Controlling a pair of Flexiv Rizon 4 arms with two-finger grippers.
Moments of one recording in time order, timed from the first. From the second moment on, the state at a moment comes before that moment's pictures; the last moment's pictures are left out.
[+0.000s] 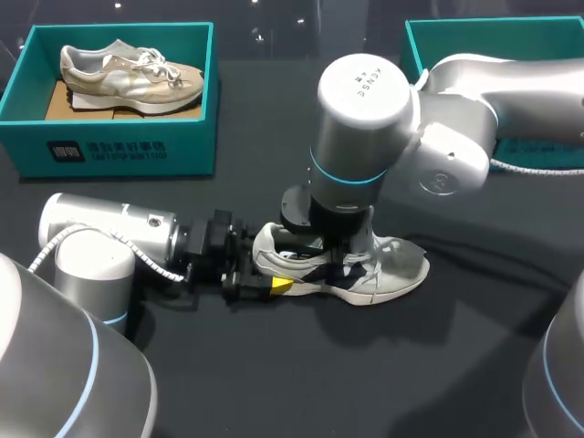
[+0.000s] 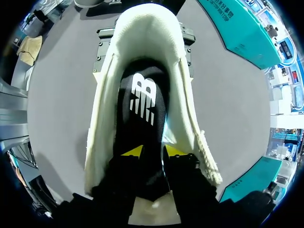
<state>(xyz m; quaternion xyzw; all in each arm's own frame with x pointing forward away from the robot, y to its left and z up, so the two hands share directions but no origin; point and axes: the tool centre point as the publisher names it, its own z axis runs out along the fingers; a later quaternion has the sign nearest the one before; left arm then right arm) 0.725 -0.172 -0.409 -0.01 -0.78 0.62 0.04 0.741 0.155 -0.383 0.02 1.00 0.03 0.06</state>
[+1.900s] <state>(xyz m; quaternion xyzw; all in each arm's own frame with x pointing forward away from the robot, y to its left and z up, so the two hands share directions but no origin) 0.723 -0.172 -0.408 -0.01 -0.78 0.62 0.04 0.716 0.148 -0.365 0.00 0.99 0.15 -0.01</state>
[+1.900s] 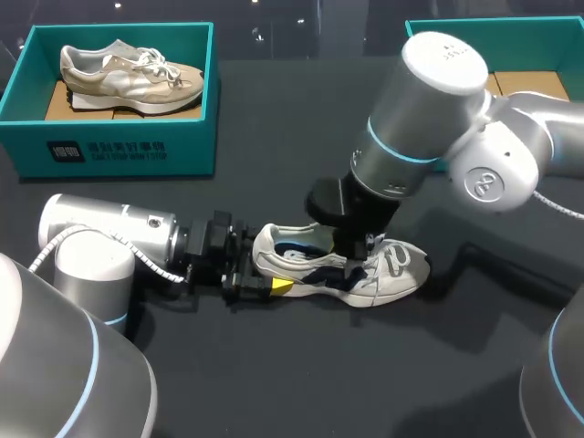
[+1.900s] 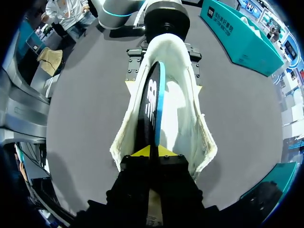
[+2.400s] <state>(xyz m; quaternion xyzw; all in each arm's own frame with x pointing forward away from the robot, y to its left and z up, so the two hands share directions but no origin) 0.724 -0.172 -0.409 -0.01 -0.78 0.62 0.04 0.727 0.143 -0.348 -0.07 0.97 0.22 -0.01</state>
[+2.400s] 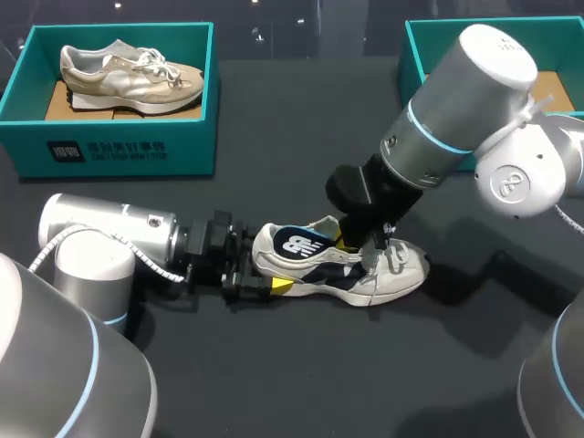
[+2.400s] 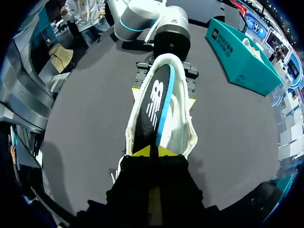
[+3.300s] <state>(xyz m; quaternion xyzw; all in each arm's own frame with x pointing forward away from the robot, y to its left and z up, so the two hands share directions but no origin) 0.724 -0.171 -0.409 -0.01 -0.78 0.62 0.04 0.718 0.192 -0.302 -0.16 0.97 0.21 -0.02</state>
